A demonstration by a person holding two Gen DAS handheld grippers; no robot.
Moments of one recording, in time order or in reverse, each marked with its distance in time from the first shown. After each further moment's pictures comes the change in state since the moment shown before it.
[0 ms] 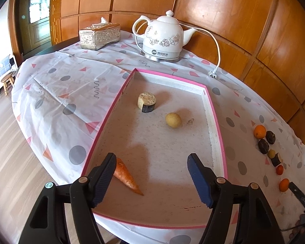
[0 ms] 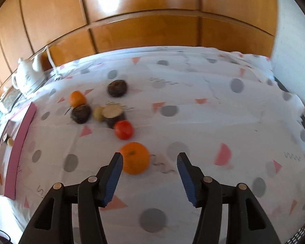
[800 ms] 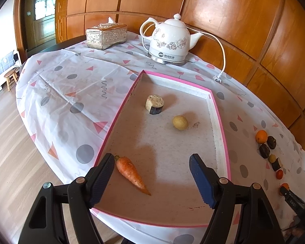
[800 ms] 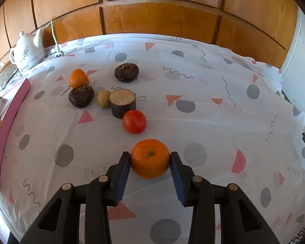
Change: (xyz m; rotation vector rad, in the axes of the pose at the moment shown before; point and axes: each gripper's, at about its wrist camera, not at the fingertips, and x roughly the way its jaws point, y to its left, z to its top) left arm -0.004 0.011 0.000 -0.036 -0.012 0.008; right arm 0.027 0.028 -0.002 -0.110 0.064 -0.069
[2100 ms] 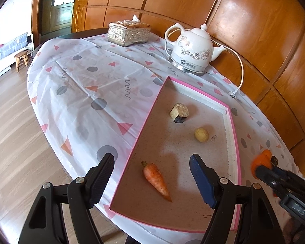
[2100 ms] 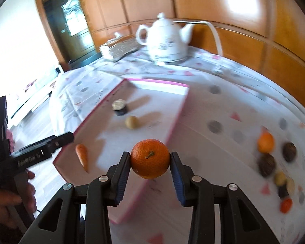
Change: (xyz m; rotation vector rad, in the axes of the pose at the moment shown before) left arm -0.001 0.043 0.006 -0.146 -0.010 0.013; right arm -0.051 0.247 0.048 -0.480 -0.007 0.581
